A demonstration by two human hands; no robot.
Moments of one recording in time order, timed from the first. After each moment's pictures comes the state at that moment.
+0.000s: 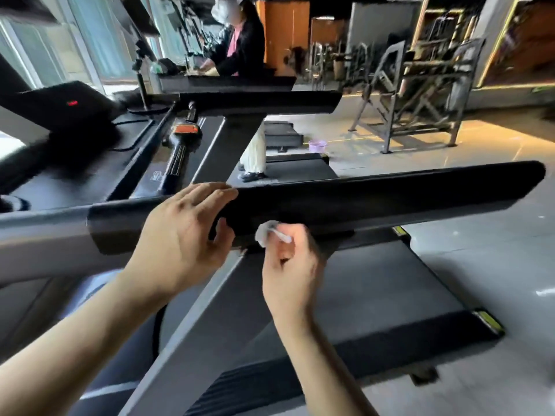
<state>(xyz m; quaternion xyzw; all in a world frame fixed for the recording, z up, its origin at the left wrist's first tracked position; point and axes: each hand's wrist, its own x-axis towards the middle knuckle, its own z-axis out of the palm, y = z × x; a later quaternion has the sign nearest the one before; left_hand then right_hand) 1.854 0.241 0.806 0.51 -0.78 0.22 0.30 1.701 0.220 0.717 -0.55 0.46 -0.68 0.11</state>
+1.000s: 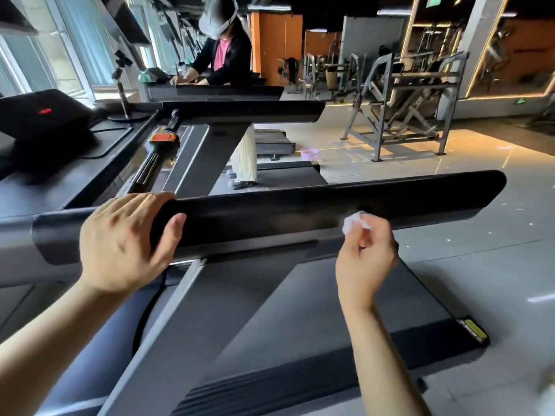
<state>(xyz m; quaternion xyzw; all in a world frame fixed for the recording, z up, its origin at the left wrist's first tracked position) 1.862 0.224 0.787 0.54 -0.69 0.32 0.35 1.556 0.160 0.711 -0.44 0.50 -0.75 0.02</state>
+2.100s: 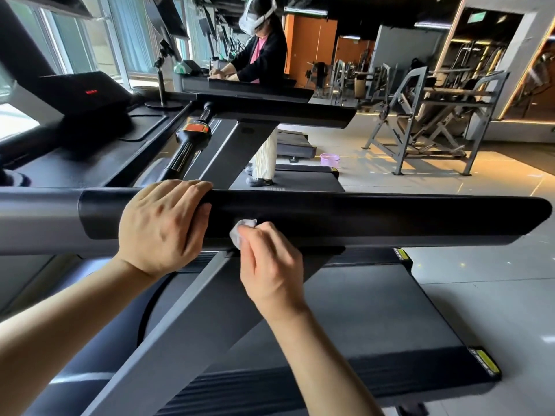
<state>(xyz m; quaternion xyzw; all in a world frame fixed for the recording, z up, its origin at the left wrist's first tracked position) 1.869 0.220 0.781 0.49 -0.72 0.36 0.33 1.687 0.199 0.729 -0.72 0.29 -0.62 -0.09</state>
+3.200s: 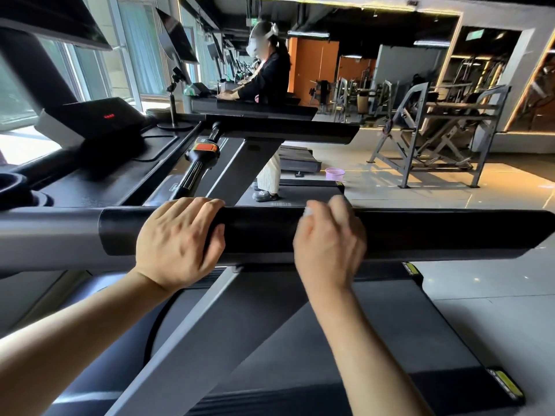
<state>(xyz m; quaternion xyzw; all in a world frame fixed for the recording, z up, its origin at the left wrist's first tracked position) 1.868 0.221 0.785 0.53 -0.71 0.36 0.28 1.648 0.167 0.773 -0.61 0.51 -0.57 -0.21</state>
